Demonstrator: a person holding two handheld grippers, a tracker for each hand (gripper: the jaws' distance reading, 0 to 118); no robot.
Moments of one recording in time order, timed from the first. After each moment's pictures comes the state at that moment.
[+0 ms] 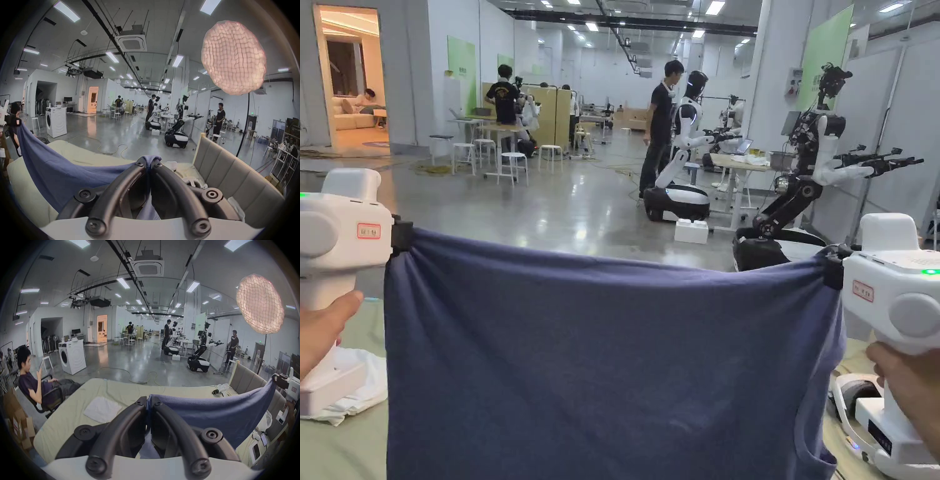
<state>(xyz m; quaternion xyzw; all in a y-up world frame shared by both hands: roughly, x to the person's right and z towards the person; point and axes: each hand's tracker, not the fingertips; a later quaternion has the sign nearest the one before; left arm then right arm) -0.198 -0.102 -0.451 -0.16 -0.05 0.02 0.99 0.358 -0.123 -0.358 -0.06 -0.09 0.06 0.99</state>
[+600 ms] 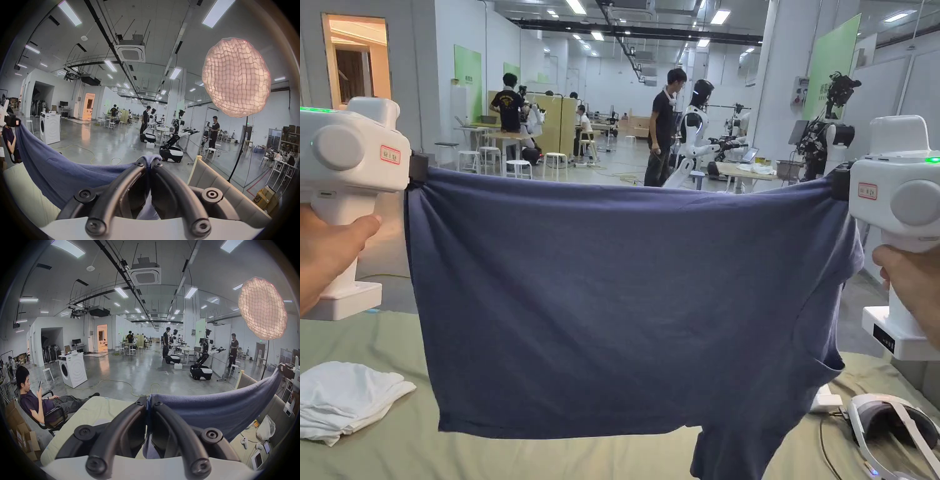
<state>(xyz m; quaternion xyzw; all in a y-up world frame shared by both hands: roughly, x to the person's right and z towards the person) -0.208 -0.045 -0.541 -0.13 -0.04 0.00 0.99 0.341 -0.031 -0.417 -0.02 -0.11 0.08 0.99</state>
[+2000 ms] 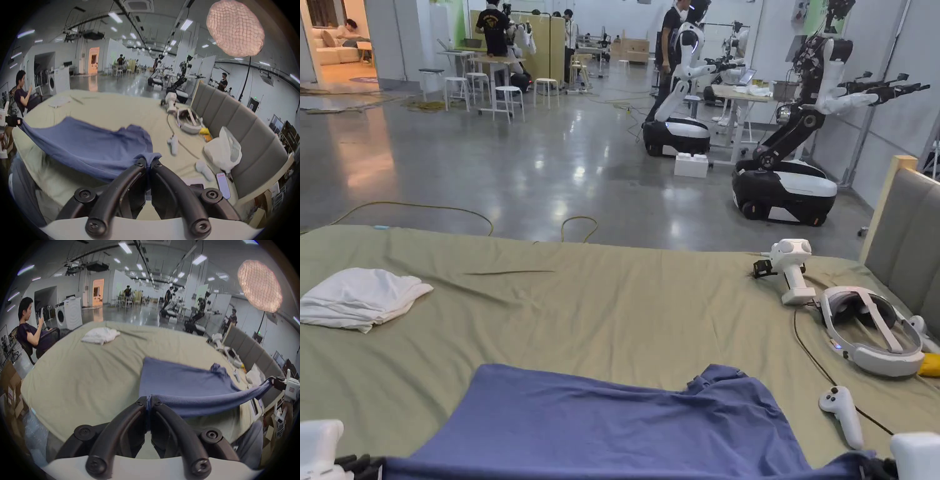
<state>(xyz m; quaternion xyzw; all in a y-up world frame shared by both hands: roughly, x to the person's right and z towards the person) -0.244 -0.399 -0.221 -0.39 -0.07 0.04 0.92 0.329 -0.369 -0.115 -0.32 -0.09 0.07 0.94</state>
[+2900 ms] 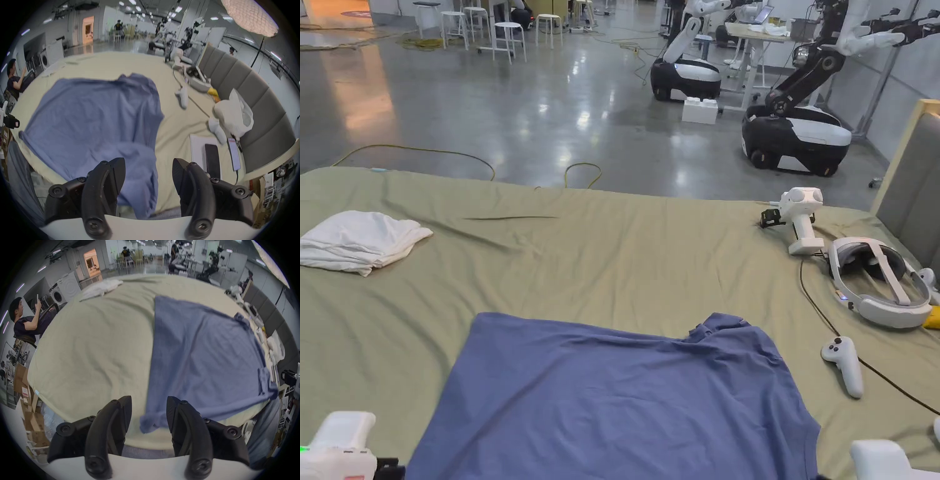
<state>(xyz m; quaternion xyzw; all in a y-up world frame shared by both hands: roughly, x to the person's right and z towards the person) -0.235 -0.457 -0.252 -0.49 -0.04 -0.01 0.87 0.321 -0.428 -0.131 -0.41 -0.10 0.05 0.91</state>
